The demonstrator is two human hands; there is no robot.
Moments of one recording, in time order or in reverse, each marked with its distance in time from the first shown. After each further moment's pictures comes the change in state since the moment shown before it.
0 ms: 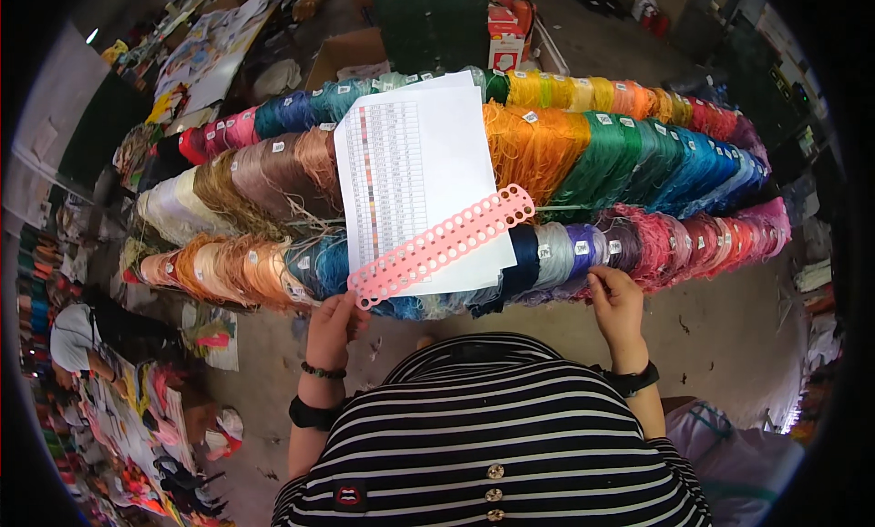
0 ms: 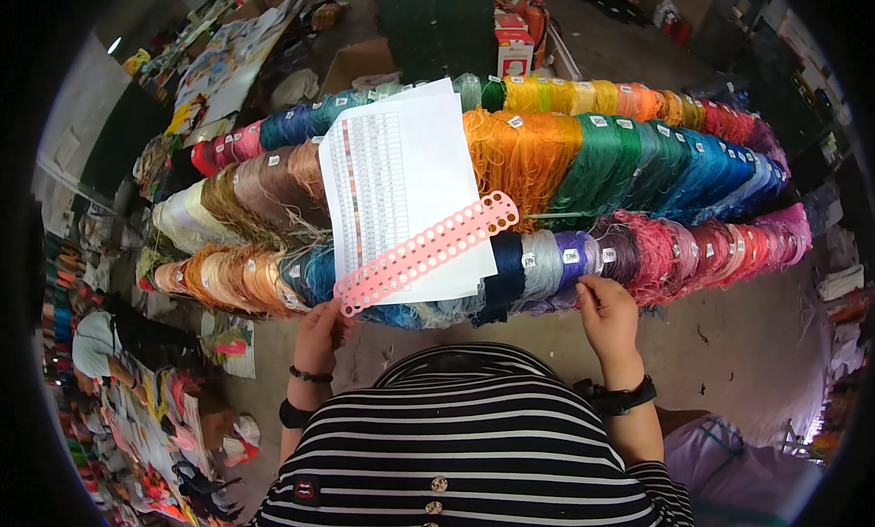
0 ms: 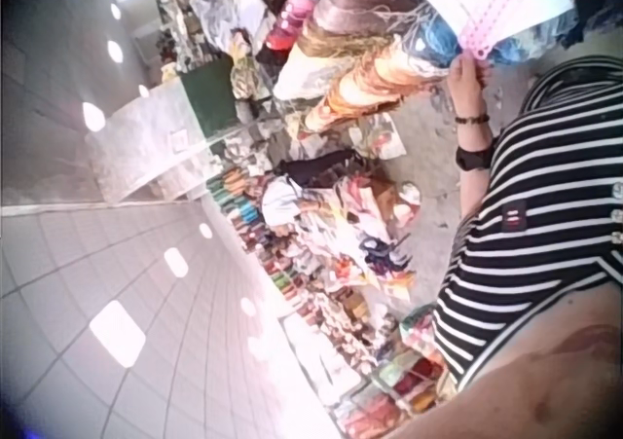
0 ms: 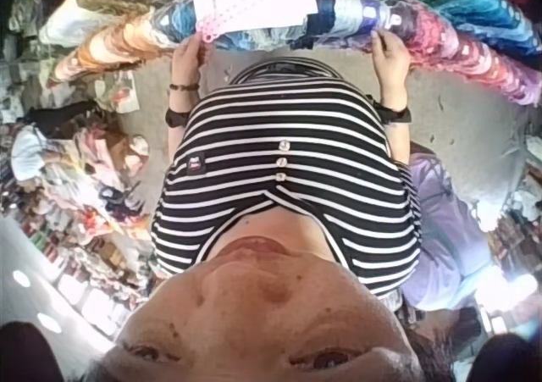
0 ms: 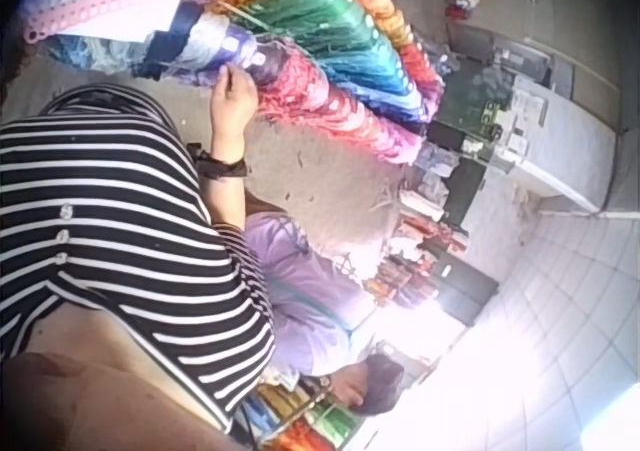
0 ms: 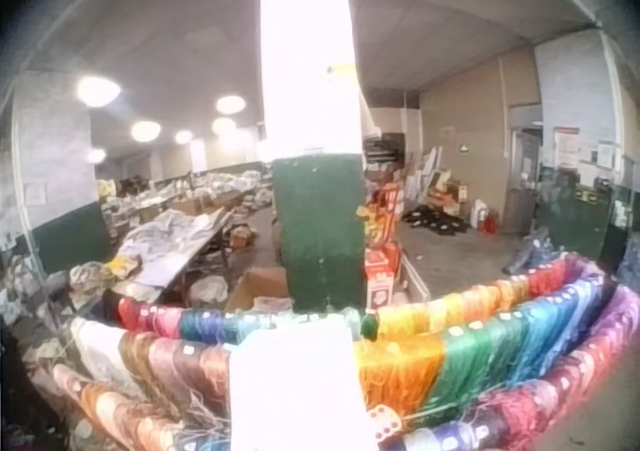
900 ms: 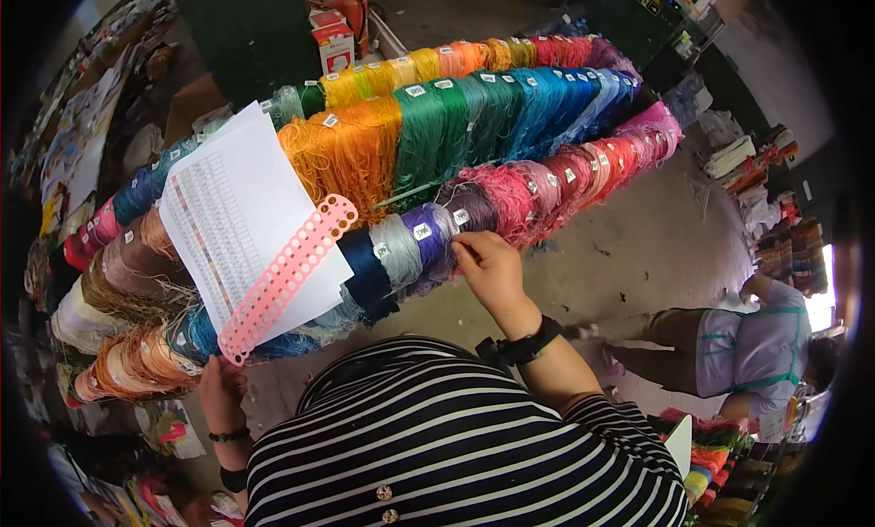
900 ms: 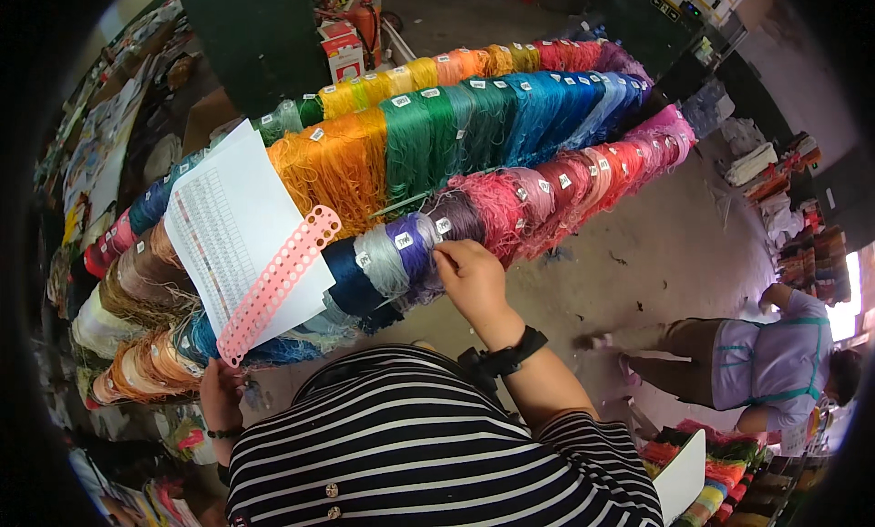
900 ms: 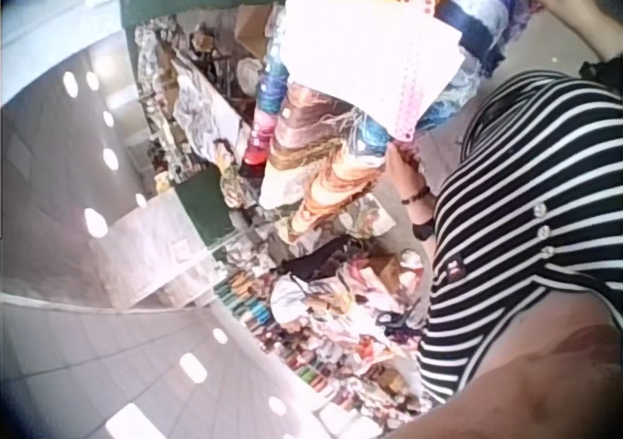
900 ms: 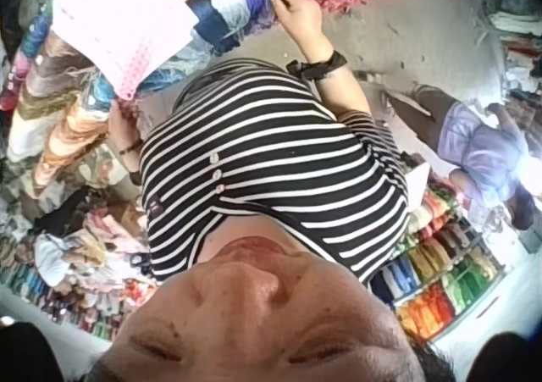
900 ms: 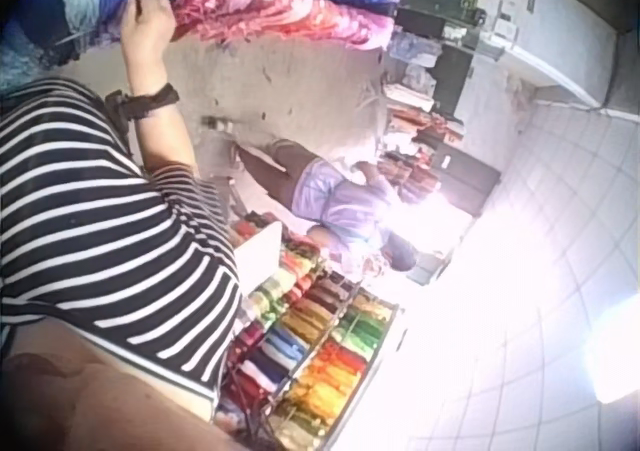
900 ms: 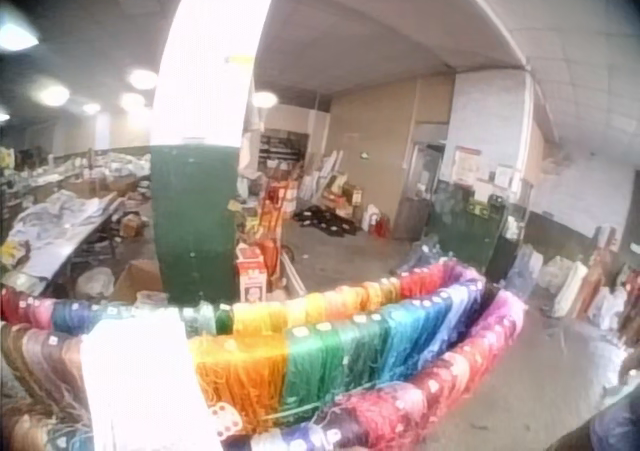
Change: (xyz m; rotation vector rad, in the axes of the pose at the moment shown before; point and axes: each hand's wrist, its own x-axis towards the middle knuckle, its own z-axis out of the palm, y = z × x) left_hand 0.009 -0.007 -0.014 0.019 0.082 -0.009; right_hand -0.001 0.021 -0.006 0.020 0.213 0.085
